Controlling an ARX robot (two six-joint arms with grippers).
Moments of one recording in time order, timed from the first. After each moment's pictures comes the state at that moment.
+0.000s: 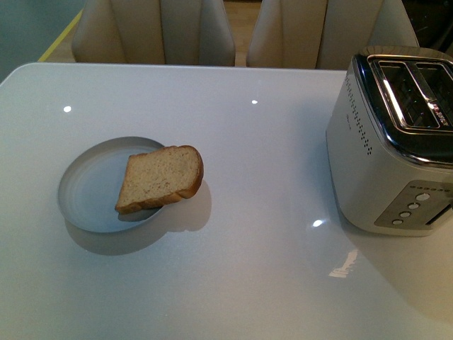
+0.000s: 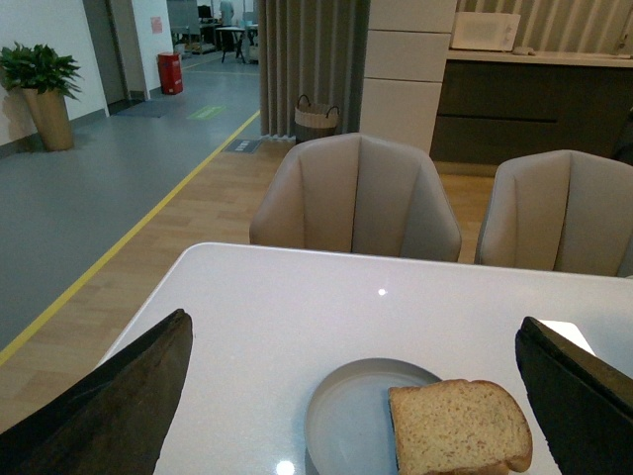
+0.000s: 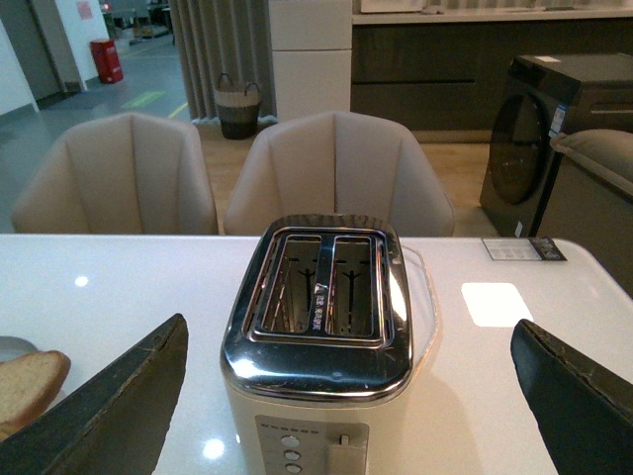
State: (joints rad) left arm 0.00 0.00 0.01 0.00 0.00 -0.01; right arm 0.00 0.00 0.02 0.00 0.00 0.00
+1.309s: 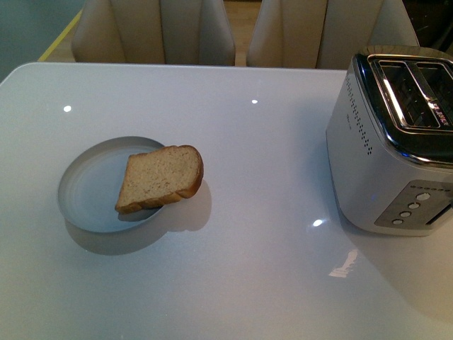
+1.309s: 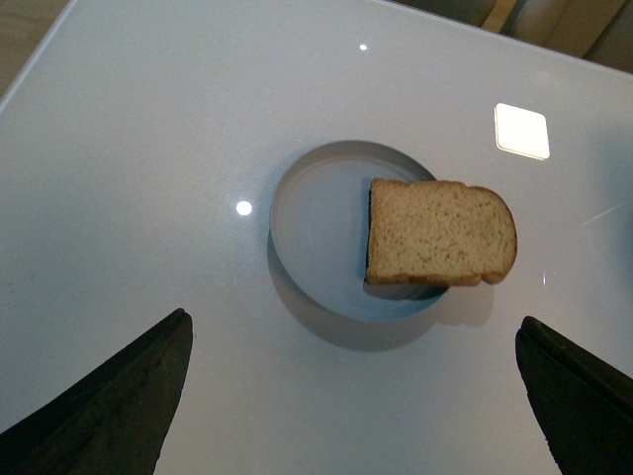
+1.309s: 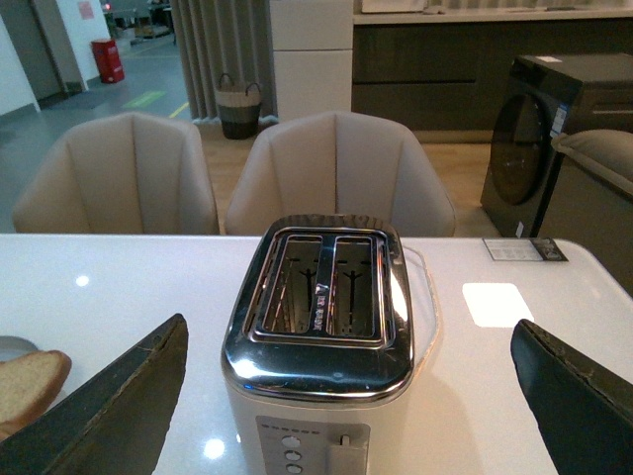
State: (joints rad) left arm 0.08 1.00 0.30 0.12 0.16 -0.16; right arm 0.00 0.00 0.02 0.00 0.00 0.00
